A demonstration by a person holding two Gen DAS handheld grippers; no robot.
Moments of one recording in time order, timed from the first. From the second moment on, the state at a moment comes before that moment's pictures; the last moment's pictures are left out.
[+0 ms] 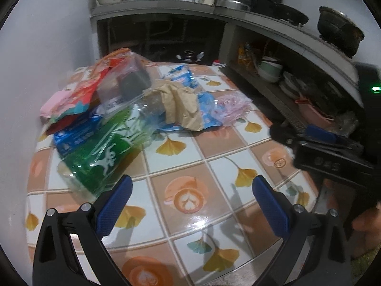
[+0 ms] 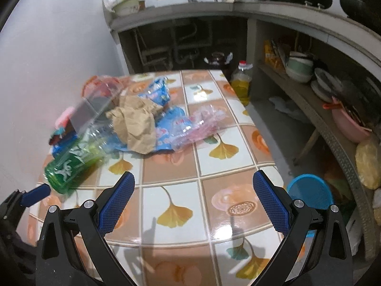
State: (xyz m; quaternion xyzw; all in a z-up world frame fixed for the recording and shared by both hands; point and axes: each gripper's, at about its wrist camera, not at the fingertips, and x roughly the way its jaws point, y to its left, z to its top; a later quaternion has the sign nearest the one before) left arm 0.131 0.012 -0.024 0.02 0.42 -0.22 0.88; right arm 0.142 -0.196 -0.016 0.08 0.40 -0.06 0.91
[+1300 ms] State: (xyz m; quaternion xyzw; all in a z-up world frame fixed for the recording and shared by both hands) left arm 0.189 0.083 0.020 -0.03 0.30 -0.22 0.93; right arm 0.203 -0.173 -0.095 0.02 0.51 -0.03 0.86
